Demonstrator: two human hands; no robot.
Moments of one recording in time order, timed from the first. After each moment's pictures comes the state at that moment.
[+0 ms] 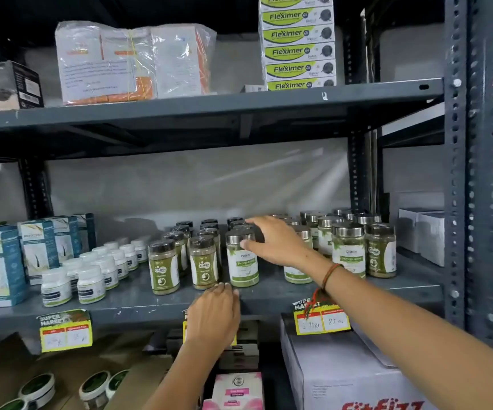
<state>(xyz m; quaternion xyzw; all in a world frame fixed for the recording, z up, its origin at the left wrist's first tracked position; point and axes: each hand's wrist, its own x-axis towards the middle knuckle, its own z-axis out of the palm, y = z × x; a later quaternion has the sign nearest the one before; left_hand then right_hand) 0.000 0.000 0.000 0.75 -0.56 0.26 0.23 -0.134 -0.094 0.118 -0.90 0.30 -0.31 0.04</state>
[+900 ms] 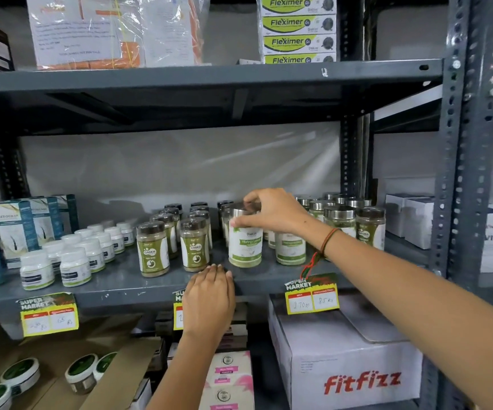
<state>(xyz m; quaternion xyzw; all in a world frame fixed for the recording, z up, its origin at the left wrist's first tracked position) 0.003 -0.015 -0.027 0.74 -0.55 0.28 0.27 -0.143 -0.090 0.142 -0.89 0.34 -0.31 0.04</state>
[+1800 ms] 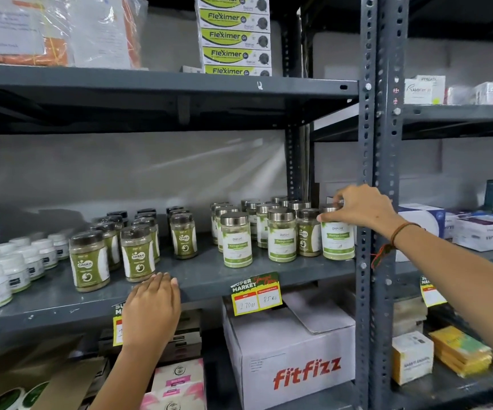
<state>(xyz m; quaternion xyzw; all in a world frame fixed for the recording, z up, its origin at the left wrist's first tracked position) 0.004 -0.015 -0.030 0.75 -0.54 0.28 0.27 -0.371 -0.154 0.141 -0.74 0.60 -0.27 -0.11</state>
